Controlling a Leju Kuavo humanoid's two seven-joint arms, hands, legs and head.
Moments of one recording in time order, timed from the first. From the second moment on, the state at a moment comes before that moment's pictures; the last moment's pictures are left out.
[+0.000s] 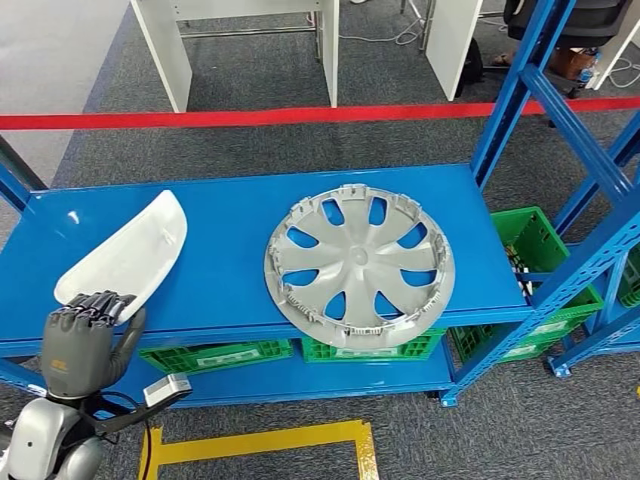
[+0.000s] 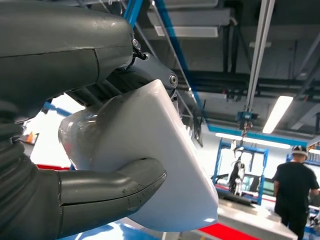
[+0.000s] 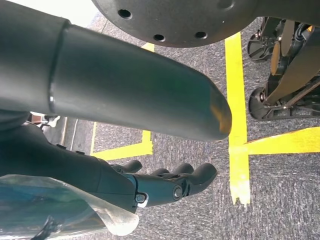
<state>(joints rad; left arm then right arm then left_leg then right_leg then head) 0.11 0.24 -0.23 -1.74 -1.38 0.69 -0.08 -0.07 0.02 1.29 -0.08 -1.29 -0.21 0.05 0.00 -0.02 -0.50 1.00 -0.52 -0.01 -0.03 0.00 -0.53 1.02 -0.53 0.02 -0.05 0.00</state>
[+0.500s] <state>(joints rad) 0.11 0.24 -0.23 -1.78 -1.45 0.69 -0.07 -0.07 0.02 1.29 -0.08 -1.30 -0.21 0.05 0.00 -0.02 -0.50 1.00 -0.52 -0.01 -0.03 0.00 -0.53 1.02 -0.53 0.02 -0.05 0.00</state>
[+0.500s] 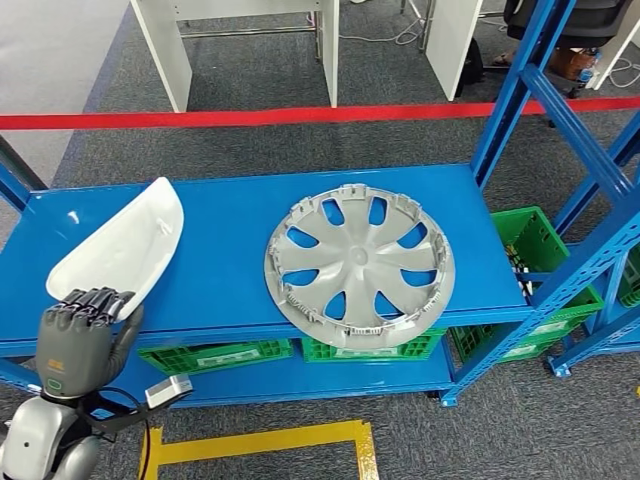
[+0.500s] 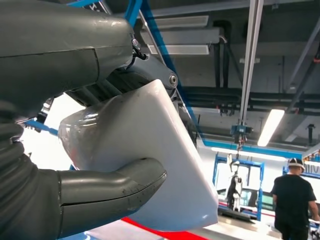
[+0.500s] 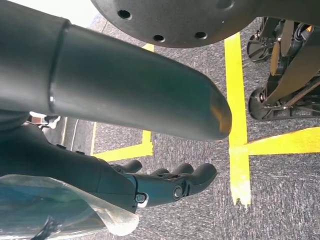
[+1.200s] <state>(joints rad) 0.11 0.24 -0.22 -1.79 -1.41 0.69 -0.06 -0.07 0.02 1.30 -0.08 -1.33 -0.21 0.04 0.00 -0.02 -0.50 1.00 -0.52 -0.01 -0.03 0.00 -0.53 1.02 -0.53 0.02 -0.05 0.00</state>
